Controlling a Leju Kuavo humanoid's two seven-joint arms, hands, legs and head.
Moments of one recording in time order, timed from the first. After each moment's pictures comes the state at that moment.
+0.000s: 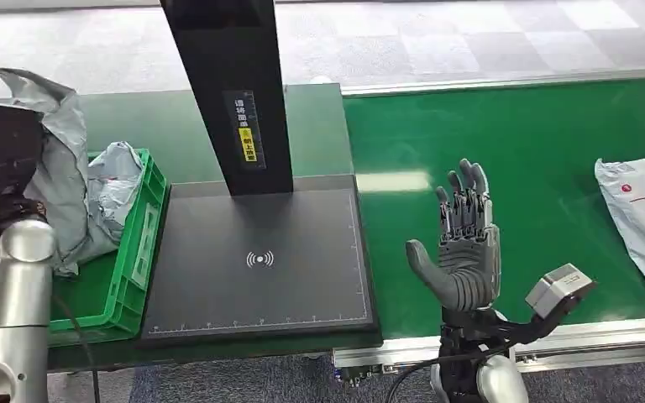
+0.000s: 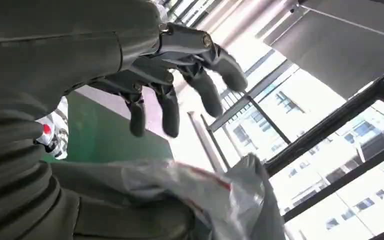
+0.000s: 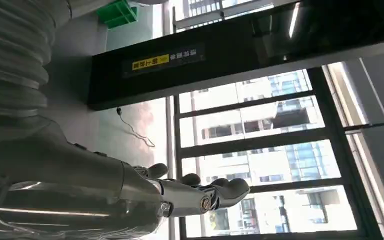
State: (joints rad) left arm -0.60 0.17 0.10 -1.09 -0.81 0.51 -0.05; right arm 0.01 0.04 0.24 -1.79 -0.19 -0.20 -0.35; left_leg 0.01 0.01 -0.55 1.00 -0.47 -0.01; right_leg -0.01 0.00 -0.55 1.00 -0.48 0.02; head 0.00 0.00
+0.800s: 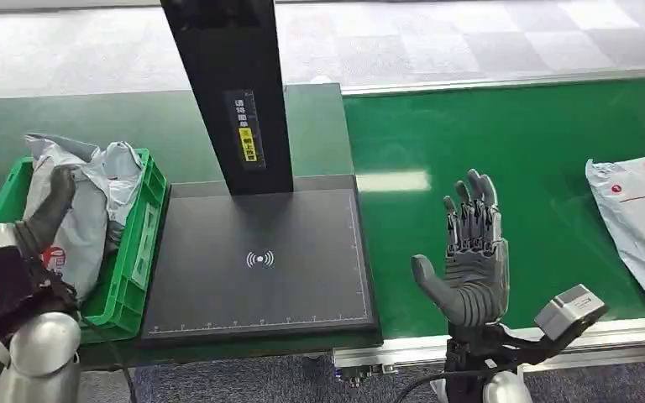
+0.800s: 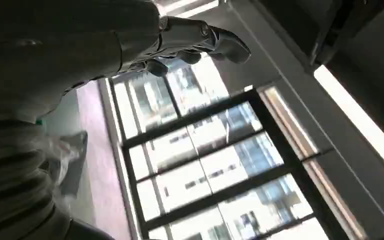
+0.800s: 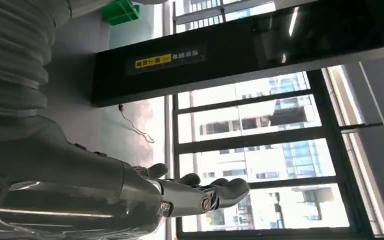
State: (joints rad) left arm -0.18 0.07 -0.12 -1.79 -0.57 0.55 -0.25; right arm 0.08 0.04 0.23 -1.84 -0.15 -0.18 -0.37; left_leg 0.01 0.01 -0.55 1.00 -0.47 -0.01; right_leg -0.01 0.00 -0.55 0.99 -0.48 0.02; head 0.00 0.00
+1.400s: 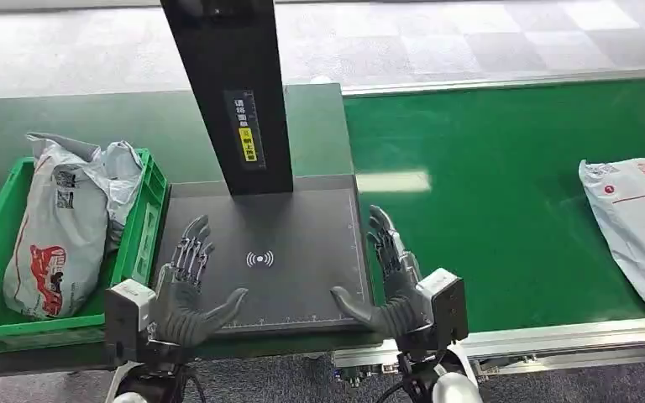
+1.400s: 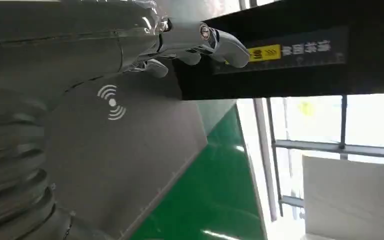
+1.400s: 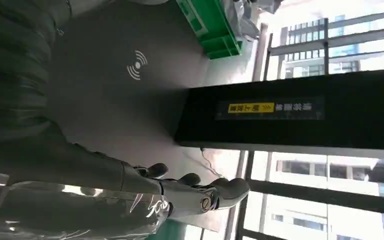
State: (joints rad) left arm 0.12 -0.06 -0.37 -1.68 -0.11 0.14 -0.20; right arm 0.06 0.06 0.36 -1.64 0.06 -0.10 -0.21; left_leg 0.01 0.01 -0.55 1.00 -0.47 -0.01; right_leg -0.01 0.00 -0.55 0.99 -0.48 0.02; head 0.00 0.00
